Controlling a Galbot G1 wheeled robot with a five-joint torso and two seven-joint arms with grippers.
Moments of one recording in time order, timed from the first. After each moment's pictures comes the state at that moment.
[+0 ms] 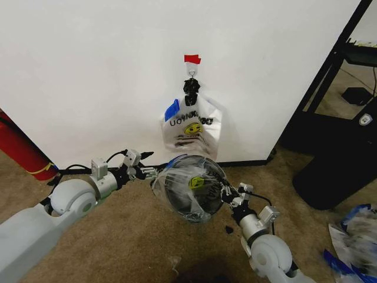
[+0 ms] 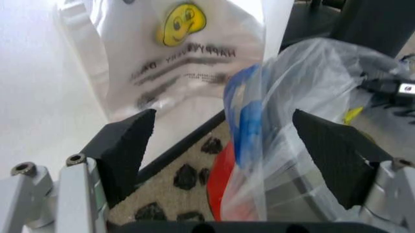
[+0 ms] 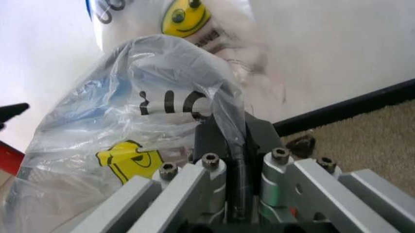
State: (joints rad) left arm 0.90 -0.56 -0.08 -1.93 -0.87 0.21 0.23; right arm -1.35 1.18 0.21 1.99 0.80 -0.06 0.15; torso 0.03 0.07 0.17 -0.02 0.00
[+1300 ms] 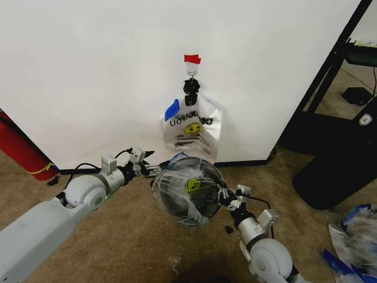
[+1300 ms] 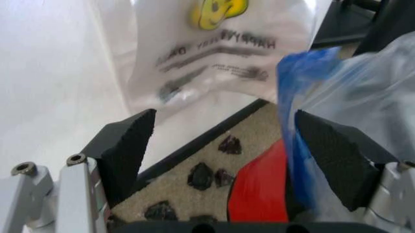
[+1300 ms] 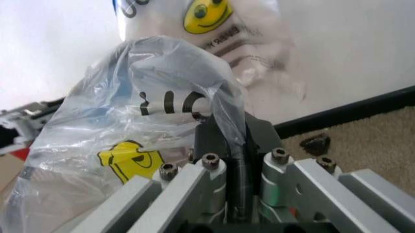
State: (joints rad) left arm 0.76 -0.64 0.04 -1.79 -0.89 0.23 0.16; right arm -1.37 1.17 0.19 2.02 0.78 -0.06 0.13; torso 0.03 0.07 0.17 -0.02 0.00
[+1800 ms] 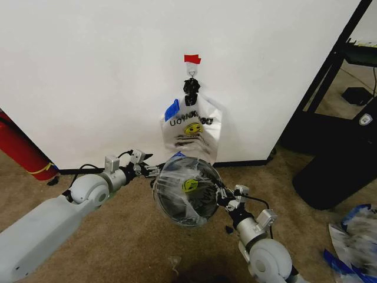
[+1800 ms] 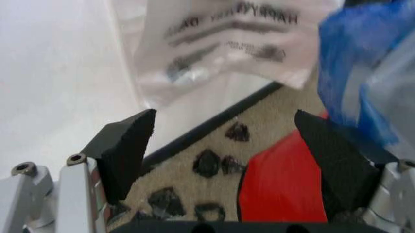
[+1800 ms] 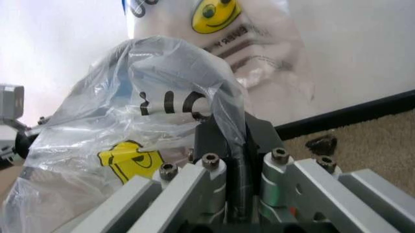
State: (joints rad) left arm 0.71 -0.67 0.09 -1.71 -0.89 0.23 0.16; right arm -1.37 1.16 0.19 2.04 0.78 -0.06 0.12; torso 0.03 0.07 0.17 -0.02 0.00
